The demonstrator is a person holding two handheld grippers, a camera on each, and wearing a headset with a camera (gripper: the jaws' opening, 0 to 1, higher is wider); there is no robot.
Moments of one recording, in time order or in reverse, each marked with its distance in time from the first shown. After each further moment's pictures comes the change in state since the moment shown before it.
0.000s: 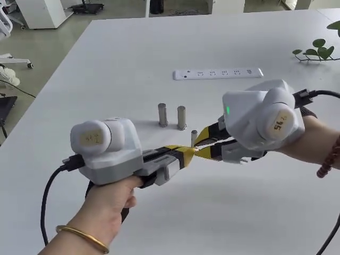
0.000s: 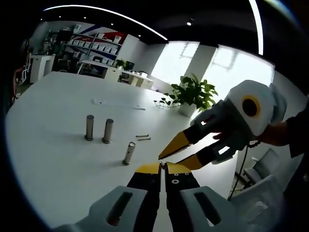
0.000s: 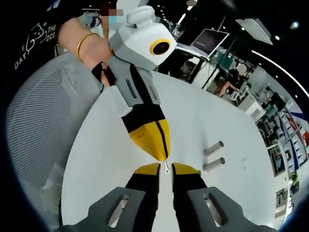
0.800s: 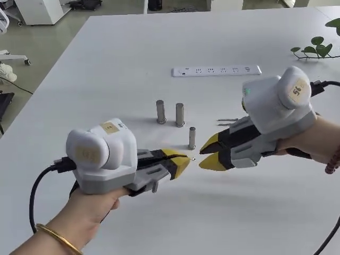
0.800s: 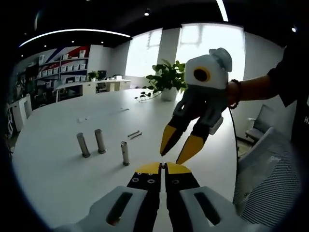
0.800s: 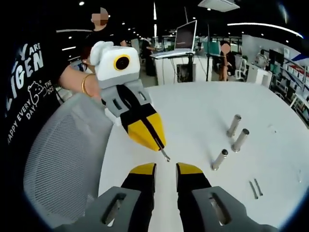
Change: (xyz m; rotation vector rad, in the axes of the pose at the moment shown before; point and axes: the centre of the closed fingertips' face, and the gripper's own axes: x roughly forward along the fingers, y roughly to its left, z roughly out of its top) left arm -0.012 -0.009 -0.019 0.374 0.090 -0.118; right arm -0.007 0.028 -0.008 0.423 -0.151 0.213
